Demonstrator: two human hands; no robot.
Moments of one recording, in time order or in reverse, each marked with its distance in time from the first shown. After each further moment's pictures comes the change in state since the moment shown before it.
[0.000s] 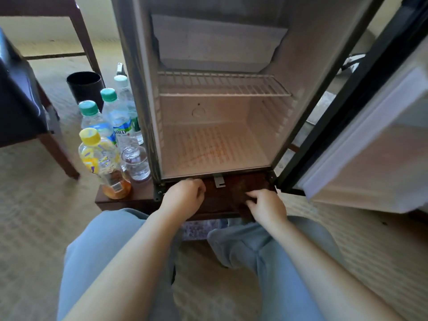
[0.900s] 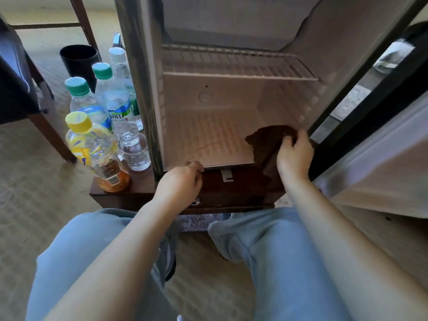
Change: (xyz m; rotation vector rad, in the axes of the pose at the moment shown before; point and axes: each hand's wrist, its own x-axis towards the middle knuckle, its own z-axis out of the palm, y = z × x) left_hand 0.018 -0.024 -0.004 -0.021 0.097 0.029; right_hand 0.069 -0.038 -0.047 0.534 0.529 0.124
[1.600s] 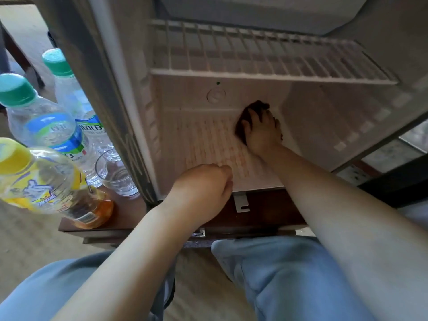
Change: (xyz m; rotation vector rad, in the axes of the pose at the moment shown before) left_hand 0.083 0.010 -0.006 0.085 -0.218 0.115; right_hand 0.124 0.039 0.187 -0.733 -0.541 -0.368
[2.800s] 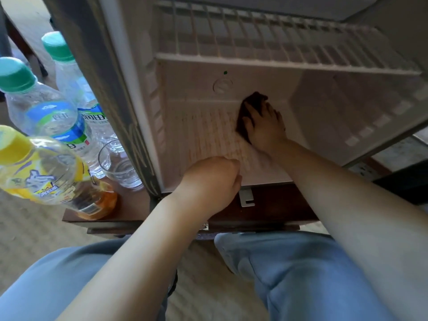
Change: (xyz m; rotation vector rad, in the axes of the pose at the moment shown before) left_hand 0.009 0.001 0.005 -0.001 -0.051 0.004; right_hand -0.005 -0.006 0.001 -0.029 -0.059 -0.087
